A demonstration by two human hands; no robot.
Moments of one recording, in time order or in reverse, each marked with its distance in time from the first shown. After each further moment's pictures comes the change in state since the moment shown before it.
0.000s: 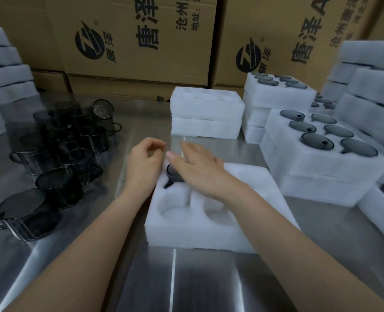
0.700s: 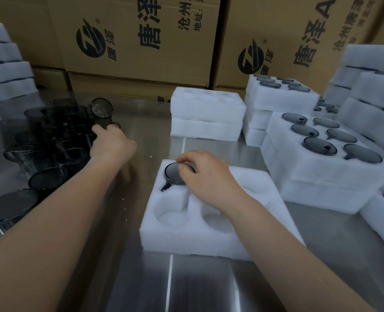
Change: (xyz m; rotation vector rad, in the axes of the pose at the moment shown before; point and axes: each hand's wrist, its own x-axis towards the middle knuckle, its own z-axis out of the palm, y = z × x) left_hand 0.078 -0.019 -0.033 0.767 -0.016 -0.299; right_hand -0.011 0.007 -0.004 0.030 0.111 -0.042
